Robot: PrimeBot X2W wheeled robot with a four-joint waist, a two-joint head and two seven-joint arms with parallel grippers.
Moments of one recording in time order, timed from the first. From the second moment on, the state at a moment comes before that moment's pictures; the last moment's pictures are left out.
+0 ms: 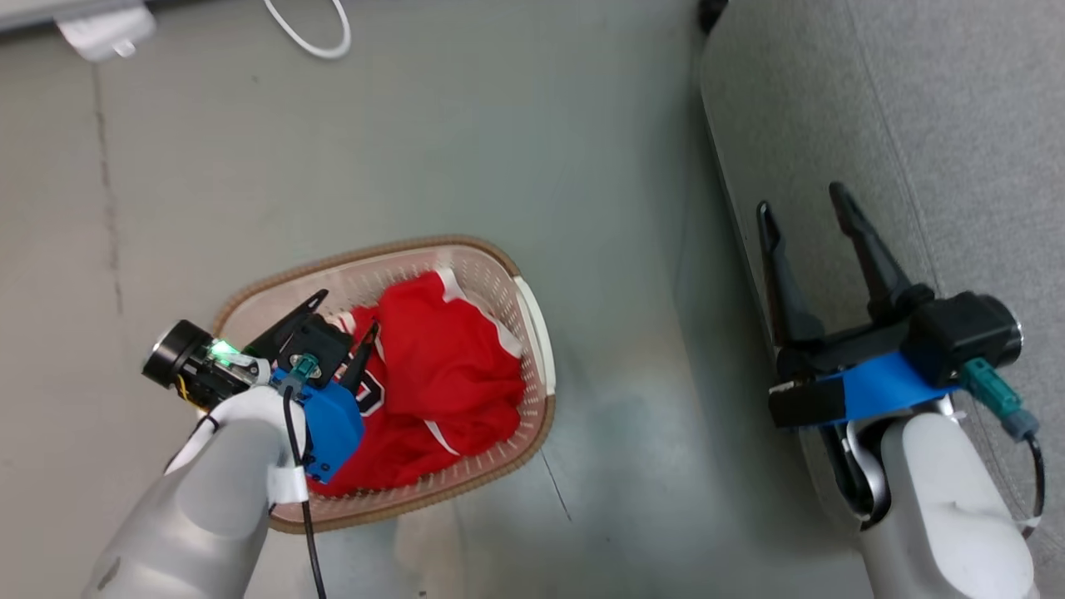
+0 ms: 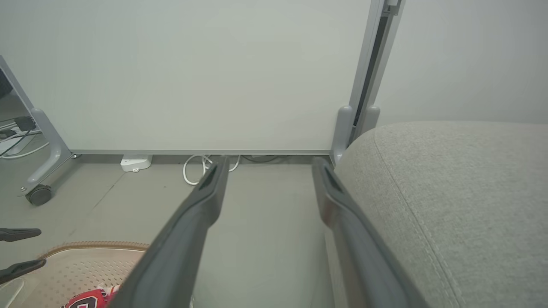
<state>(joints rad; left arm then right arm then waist) -0.69 0.24 -0.60 1.01 -0.06 -0.13 -0.26 -0.39 -0.05 0.07 0.22 0.06 0.13 -0.26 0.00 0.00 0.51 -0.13</state>
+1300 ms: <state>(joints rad) -1.02 0.35 -1.24 1.22 -0.38 -0.13 0.11 -0.57 -0.05 0.06 0.07 0.05 0.13 -0.26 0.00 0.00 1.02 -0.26</state>
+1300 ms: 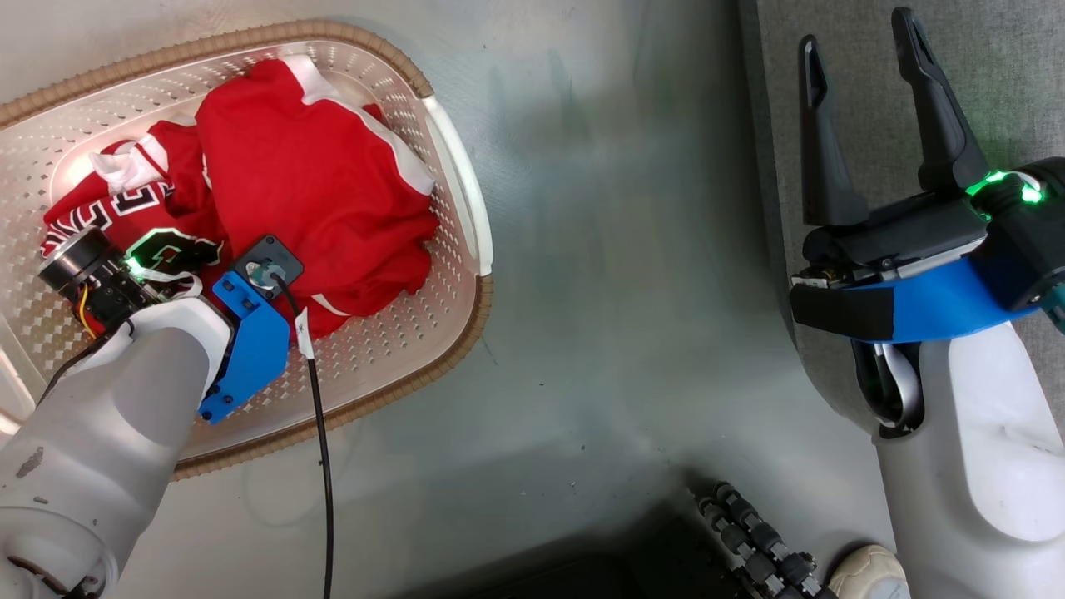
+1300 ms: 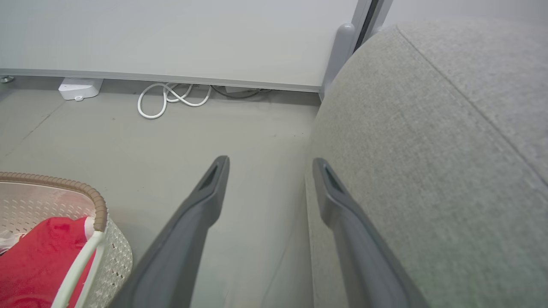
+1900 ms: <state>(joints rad) -1.01 0.32 -1.27 1.23 -0.43 -0.13 0.08 -0.56 -0.05 0.05 0.08 0.05 0.13 -0.26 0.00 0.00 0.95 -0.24</state>
